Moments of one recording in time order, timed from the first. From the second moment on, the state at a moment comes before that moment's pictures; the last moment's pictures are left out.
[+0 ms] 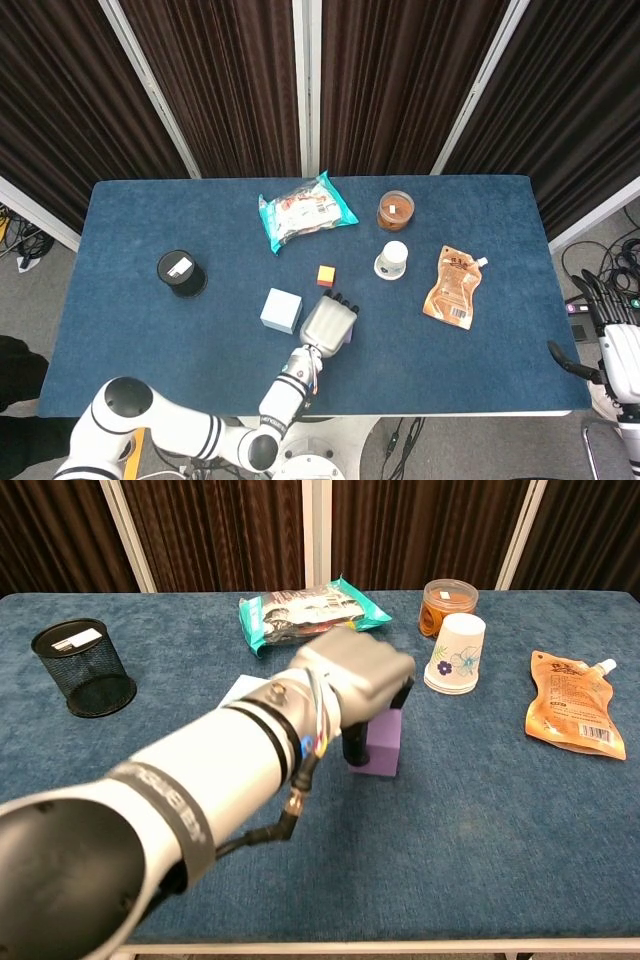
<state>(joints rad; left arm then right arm) -1.11 -2.04 -0.27 -1.54 0.63 1.24 1.18 0.07 -0.92 0.07 -1.77 -1.53 1.50 0.28</state>
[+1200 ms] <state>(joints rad) -1.05 -1.51 -0.13 -1.84 0.81 1.02 0.95 0.09 -0.97 0.07 -1.80 -1.51 1.46 0.12</state>
